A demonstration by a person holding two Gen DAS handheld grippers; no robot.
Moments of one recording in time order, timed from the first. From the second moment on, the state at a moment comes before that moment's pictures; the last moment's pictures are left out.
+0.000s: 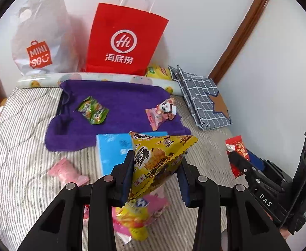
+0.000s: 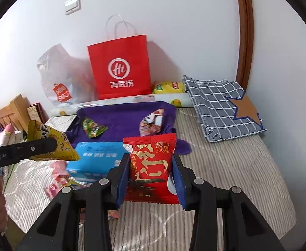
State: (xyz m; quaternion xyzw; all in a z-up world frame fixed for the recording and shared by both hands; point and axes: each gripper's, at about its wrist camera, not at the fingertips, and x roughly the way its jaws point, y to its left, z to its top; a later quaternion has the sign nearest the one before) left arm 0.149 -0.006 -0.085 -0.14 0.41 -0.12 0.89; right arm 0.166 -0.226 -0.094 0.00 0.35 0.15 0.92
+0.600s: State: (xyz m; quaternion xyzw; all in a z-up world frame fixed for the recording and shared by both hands) left arm 0.199 -0.034 -0.086 -0.13 0.42 -0.11 0.89; right arm 0.203 -0.233 -0.102 -0.01 0.36 0.18 0.91
